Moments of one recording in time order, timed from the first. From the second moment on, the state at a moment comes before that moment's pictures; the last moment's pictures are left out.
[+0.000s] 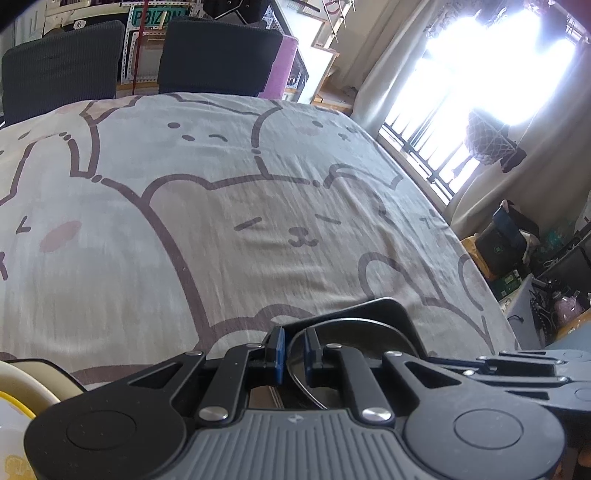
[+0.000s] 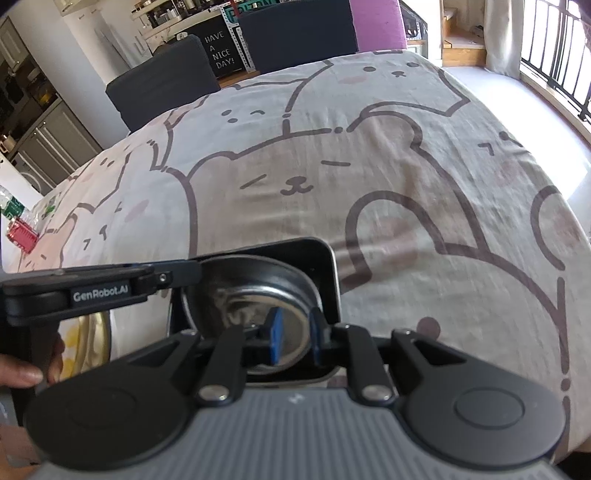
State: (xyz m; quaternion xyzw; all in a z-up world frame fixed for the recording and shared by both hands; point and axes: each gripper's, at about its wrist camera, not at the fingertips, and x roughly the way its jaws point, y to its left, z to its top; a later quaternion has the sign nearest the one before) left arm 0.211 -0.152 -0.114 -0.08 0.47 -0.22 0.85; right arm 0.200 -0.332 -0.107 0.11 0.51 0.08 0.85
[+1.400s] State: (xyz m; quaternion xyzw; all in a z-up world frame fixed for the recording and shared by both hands) left arm 0.193 -0.150 -0.127 0.04 0.50 -0.23 0.83; right arm 0.242 -0.356 -0.134 0.05 0.54 0.02 0.84
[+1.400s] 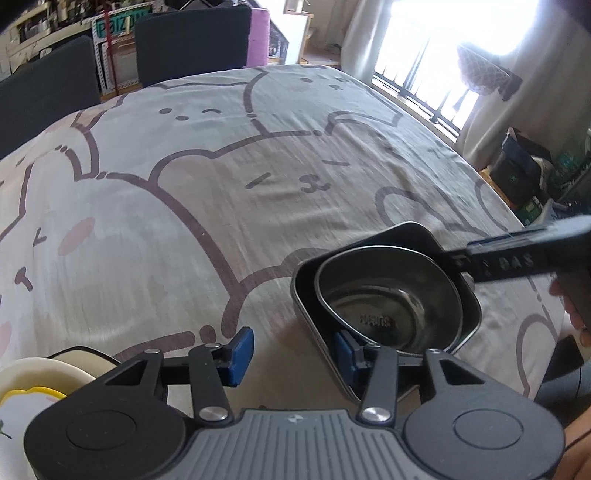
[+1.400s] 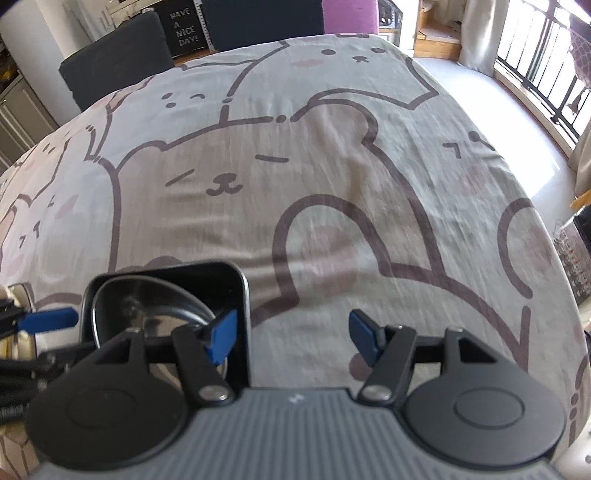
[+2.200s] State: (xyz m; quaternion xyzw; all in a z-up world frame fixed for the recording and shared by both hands) left arm 0.194 -0.133 -0.130 -0.09 0.54 -0.24 0.80; right arm 0.222 -0.349 -0.121 0.04 0.53 0.11 0.84
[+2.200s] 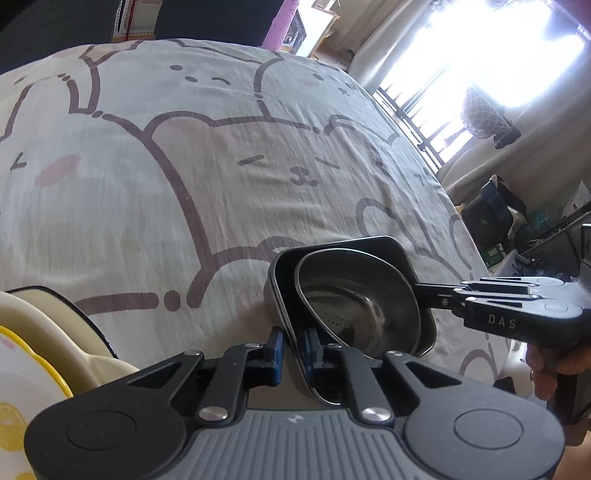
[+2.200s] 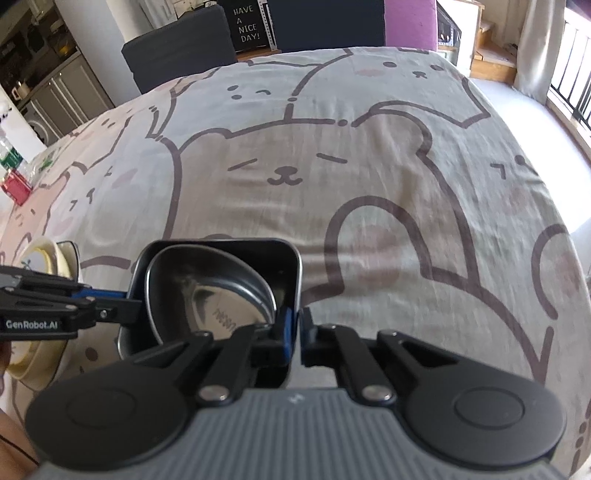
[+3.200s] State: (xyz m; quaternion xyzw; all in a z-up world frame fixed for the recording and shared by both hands) left arm 0.190 -0.091 -0.084 -0.21 0.46 -0.25 0.82; right arm 0.206 -0.379 -0.087 0.16 0.43 0.16 0.88
